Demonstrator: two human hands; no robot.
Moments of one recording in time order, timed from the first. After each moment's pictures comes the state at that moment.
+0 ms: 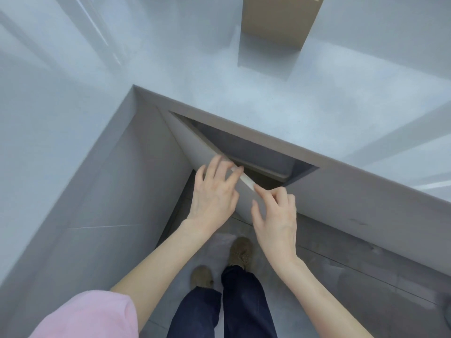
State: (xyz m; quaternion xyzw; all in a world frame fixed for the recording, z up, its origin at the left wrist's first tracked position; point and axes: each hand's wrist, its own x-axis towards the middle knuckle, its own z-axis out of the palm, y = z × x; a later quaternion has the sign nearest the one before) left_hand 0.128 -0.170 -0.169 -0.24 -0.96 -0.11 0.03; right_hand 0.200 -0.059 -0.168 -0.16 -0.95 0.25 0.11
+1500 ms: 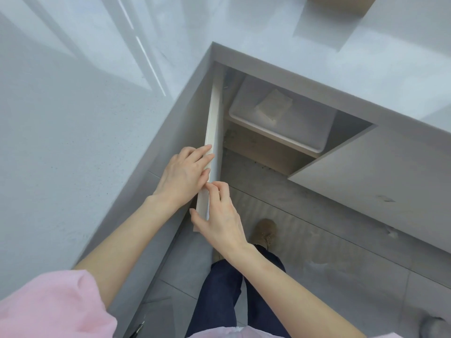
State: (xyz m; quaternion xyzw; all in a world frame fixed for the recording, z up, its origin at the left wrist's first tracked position) left_hand 0.167 -0.361 -0.149 -0.25 -0.96 -0.10 -0.06; right_hand 0.256 -0.261 -0.148 -0.03 -0.90 0.40 -0.15
